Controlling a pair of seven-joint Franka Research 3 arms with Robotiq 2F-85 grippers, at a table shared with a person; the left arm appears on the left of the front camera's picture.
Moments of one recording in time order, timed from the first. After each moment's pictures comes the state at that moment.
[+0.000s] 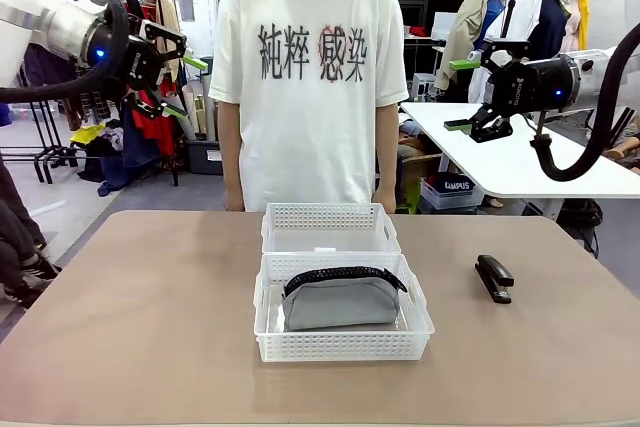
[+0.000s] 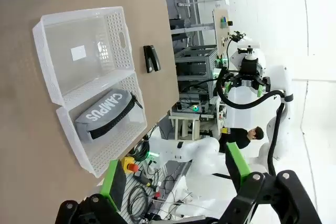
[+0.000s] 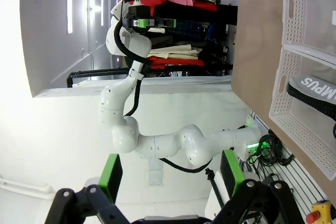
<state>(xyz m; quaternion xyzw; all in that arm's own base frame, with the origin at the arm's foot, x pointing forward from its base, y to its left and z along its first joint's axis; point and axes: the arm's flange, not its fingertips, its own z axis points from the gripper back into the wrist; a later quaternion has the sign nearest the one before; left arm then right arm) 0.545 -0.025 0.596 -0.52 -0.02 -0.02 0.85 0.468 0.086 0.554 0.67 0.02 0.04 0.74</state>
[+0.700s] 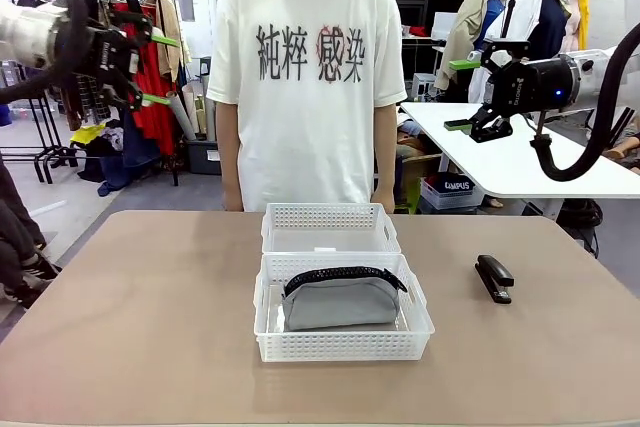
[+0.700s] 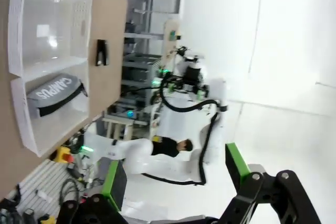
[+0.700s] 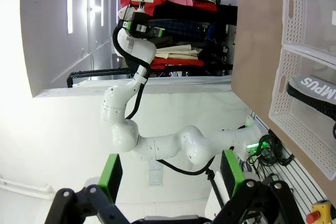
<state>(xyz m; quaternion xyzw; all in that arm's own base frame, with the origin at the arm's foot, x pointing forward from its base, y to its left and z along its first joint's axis) 0.519 0.031 0.599 -0.64 0.05 0.10 0.76 0.468 0.086 0.554 0.67 0.02 0.04 0.74</state>
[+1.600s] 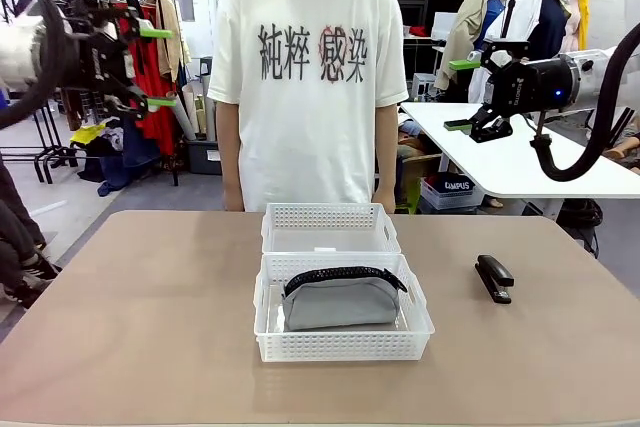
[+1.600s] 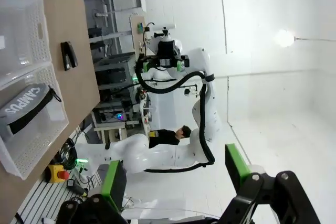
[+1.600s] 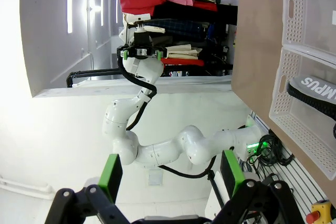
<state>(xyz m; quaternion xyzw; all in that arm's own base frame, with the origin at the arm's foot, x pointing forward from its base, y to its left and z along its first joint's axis) 0.455 -0.014 0.575 -0.70 -0.01 -0.01 0.72 0.468 0.086 0.554 0.67 0.02 0.04 0.74</state>
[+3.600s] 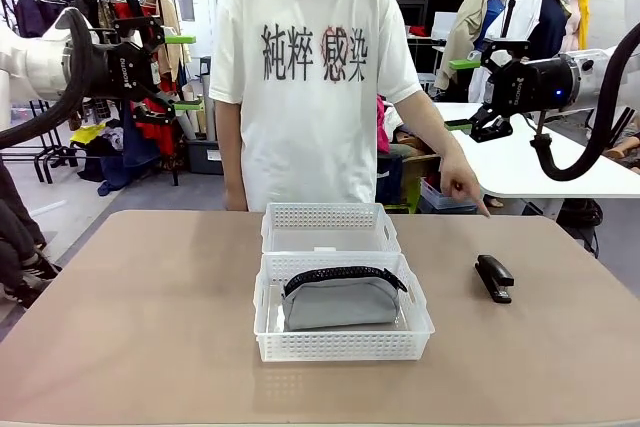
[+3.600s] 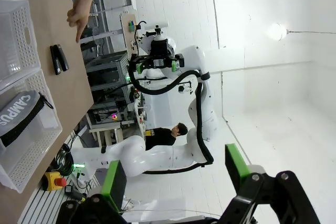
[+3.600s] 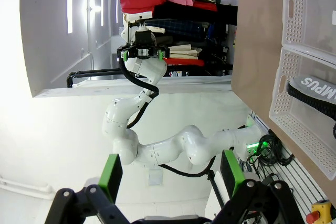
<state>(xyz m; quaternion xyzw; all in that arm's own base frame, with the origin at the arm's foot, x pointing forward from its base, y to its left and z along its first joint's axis) 0.462 -0.036 0.569 -0.71 -0.01 -0.02 0.71 0.468 0.086 0.554 0.67 0.02 0.04 0.74</state>
